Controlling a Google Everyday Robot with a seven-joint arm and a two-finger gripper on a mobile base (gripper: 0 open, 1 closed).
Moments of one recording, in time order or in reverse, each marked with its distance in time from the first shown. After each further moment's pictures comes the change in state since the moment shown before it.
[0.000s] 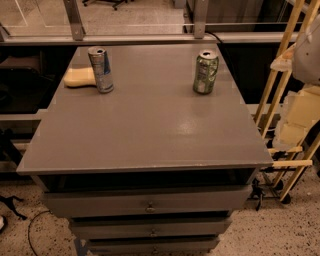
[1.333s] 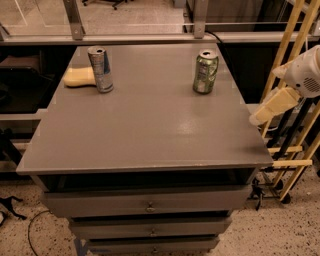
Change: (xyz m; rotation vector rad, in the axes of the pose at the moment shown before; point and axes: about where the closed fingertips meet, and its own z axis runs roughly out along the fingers) arm 0.037 -0.112 0.102 0.088 -0.314 0.308
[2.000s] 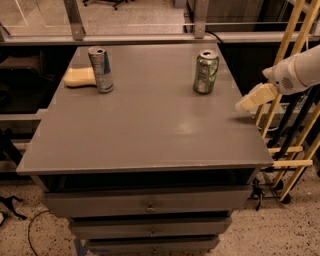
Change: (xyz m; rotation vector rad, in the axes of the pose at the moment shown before) arm 0.006 -0.071 0.070 0.032 -0.116 0.134
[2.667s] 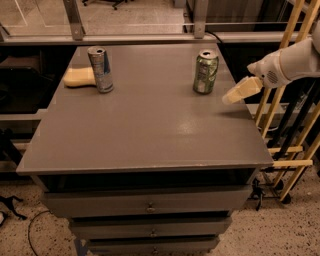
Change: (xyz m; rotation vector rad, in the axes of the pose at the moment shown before) arm -0.041 0.007 0.031 -0.072 -0.077 -0.013
